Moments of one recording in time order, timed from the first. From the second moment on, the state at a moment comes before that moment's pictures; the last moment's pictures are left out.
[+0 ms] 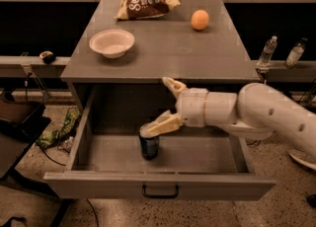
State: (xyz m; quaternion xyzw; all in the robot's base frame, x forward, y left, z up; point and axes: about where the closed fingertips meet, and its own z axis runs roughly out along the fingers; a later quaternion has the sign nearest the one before) arm 0.537 0.005 0.809 -0.49 0.62 0.30 0.53
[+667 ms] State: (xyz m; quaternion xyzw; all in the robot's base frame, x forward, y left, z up) arm 0.543 0.060 0.726 -0.51 0.62 0.30 0.51
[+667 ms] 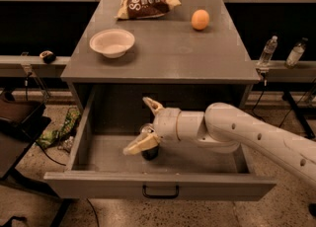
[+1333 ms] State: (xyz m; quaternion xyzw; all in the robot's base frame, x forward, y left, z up) arm 0.537 0.041 0.691 -0.52 0.64 0.27 0.50
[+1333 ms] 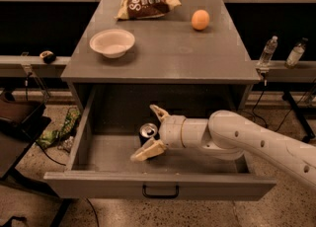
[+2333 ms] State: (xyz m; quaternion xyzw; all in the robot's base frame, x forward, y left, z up) arm 0.535 0.039 0.687 -0.52 0.64 0.27 0.50
